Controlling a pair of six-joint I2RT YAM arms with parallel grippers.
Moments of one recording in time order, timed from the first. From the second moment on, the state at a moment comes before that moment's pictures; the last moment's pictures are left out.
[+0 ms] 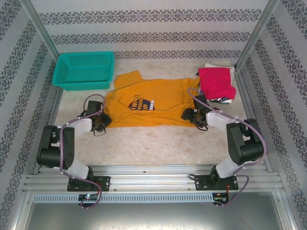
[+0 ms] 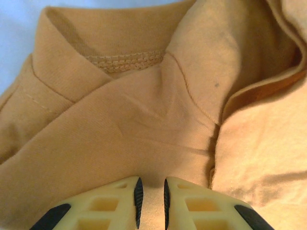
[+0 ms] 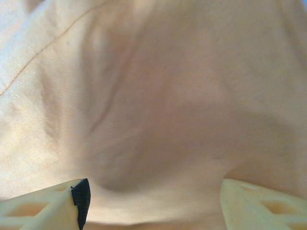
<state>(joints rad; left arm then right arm) -0.03 1.53 0.67 -0.20 0.13 -0.83 0.21 1.59 0.80 -0.30 -0.07 0.65</state>
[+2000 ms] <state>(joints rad) -0.13 1.51 0.89 -0.28 0.08 -1.16 0.34 1.51 0.82 -0.32 0.01 0.68</state>
